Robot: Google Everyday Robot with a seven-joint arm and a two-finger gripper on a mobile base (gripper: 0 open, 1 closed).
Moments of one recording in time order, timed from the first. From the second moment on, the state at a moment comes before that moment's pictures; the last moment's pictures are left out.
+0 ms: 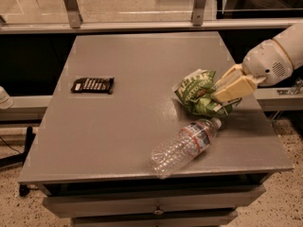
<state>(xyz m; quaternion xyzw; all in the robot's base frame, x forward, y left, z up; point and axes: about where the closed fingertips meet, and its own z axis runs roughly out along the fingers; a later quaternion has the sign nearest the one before) 0.500 -0.170 0.889 -0.58 0.71 0.32 0.24</state>
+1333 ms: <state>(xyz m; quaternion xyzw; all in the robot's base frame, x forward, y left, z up) 0.499 -0.162 0.879 -0.58 0.71 0.33 0.24</state>
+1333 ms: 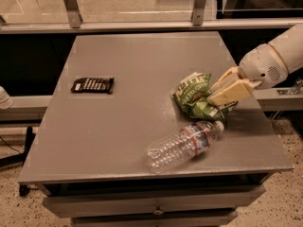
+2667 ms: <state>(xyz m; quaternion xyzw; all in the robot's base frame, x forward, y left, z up) 0.522 -0.193 0.900 -0.57 0.71 0.31 0.26</state>
